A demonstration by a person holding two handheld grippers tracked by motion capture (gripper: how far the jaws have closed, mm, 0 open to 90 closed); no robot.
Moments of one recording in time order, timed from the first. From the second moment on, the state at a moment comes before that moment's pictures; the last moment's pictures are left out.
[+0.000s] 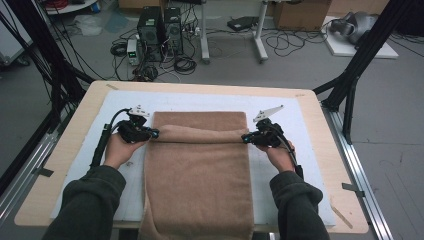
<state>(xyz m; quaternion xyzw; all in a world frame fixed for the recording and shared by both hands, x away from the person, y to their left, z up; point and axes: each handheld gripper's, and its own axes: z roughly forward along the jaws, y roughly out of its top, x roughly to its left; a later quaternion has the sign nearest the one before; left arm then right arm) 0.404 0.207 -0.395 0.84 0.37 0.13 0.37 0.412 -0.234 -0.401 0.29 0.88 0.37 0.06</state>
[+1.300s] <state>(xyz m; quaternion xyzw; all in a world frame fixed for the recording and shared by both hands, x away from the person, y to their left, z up) 0.351 0.231 -0.398 0.82 0.37 0.15 0.41 0.376 -0.222 -0.377 0.26 0.87 0.40 0.10</state>
